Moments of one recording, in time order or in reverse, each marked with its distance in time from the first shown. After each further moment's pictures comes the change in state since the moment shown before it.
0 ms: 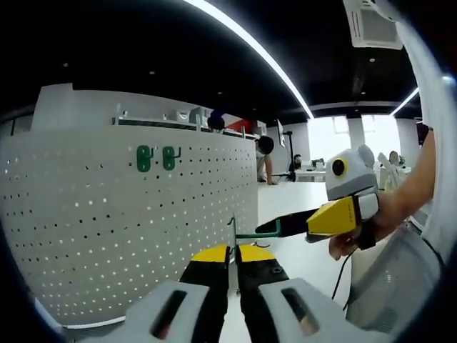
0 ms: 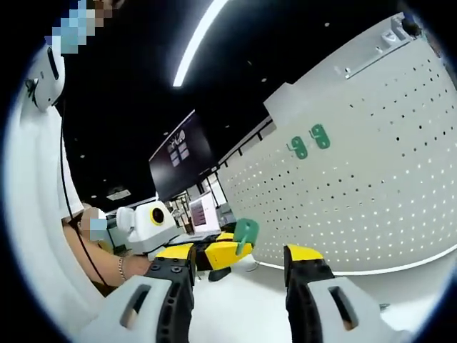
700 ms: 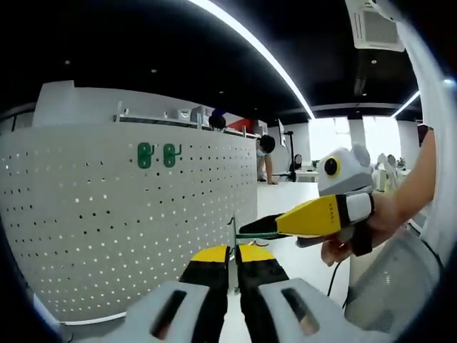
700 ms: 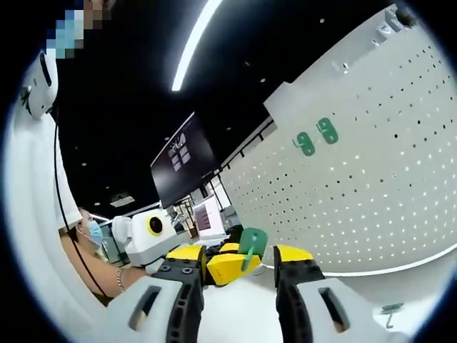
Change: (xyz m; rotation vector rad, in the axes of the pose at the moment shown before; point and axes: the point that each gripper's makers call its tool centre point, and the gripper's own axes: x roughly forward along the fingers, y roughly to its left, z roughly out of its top) left arm -0.002 -0.002 -0.002 -0.013 0.005 -0.001; right arm 0.017 0.004 -0.001 0.040 -0.008 0.011
